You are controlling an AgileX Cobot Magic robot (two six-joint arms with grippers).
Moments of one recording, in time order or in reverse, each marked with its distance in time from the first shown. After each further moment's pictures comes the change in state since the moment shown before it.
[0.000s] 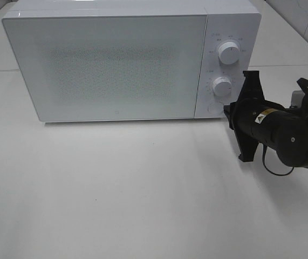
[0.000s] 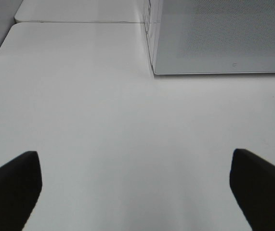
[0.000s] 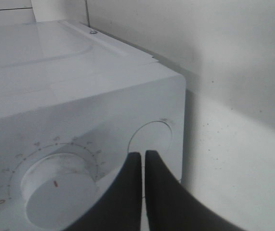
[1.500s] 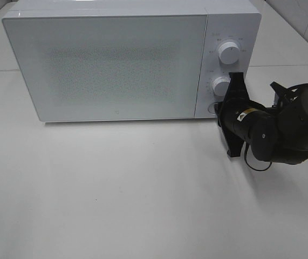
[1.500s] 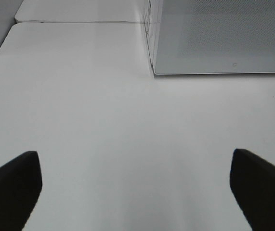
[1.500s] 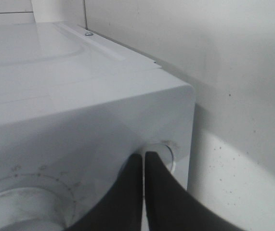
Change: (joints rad) left arm 0.000 0.000 0.000 0.000 0.000 0.000; right arm 0.014 0.141 -0.133 0.093 -0.055 -0.077
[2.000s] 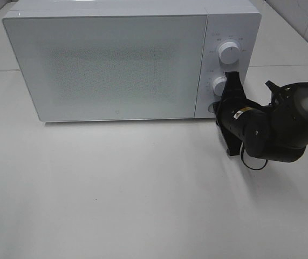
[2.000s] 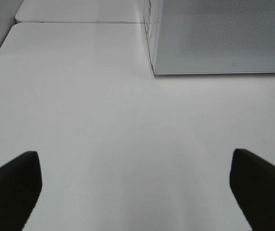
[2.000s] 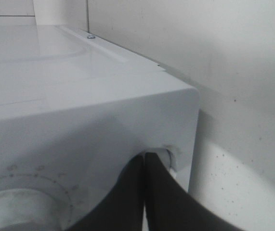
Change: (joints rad) left arm 0.000 0.000 0.000 0.000 0.000 0.000; right arm 0.012 0.012 -0.036 0.078 0.009 -0.096
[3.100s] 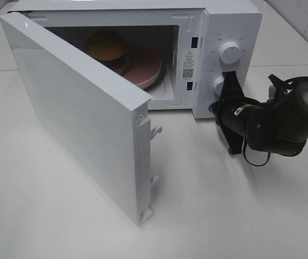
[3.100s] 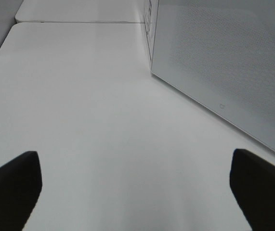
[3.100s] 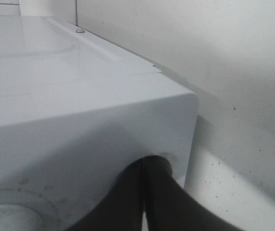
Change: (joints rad) left arm 0.000 0.000 0.000 0.000 0.000 0.000; right arm -0.031 0.005 -0.030 -0.047 0.086 -0.030
